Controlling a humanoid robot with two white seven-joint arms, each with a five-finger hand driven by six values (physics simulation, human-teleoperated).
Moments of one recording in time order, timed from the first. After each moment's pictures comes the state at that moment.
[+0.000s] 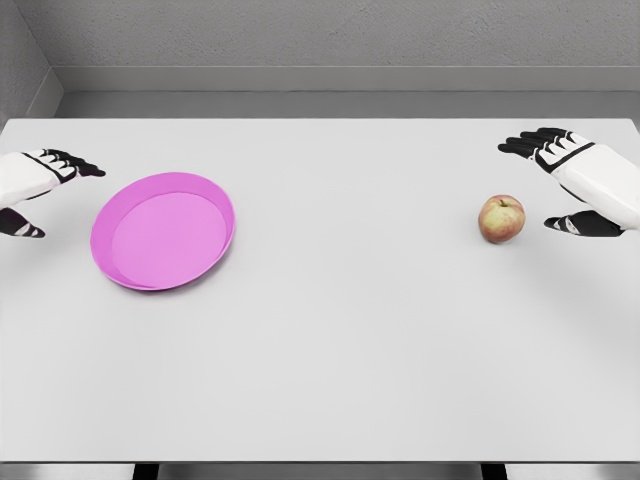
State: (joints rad) left arm -0.54 1.01 -0.55 -1.23 -0.42 -0.61 -0.29; right arm -0.17 -1.04 0.30 -1.73 0.31 -0.37 0.03
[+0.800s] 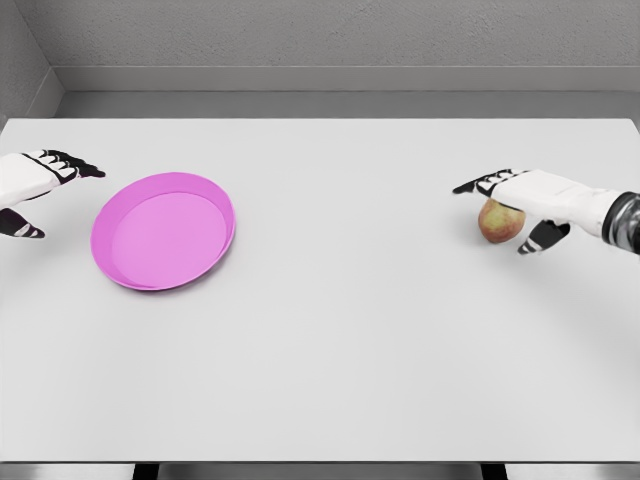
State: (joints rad) left arm -0.55 1.01 -0.56 -1.23 -0.43 -0.61 -0.29; right arm -0.55 -0.93 0.60 -1.67 0.31 -0.10 0.55
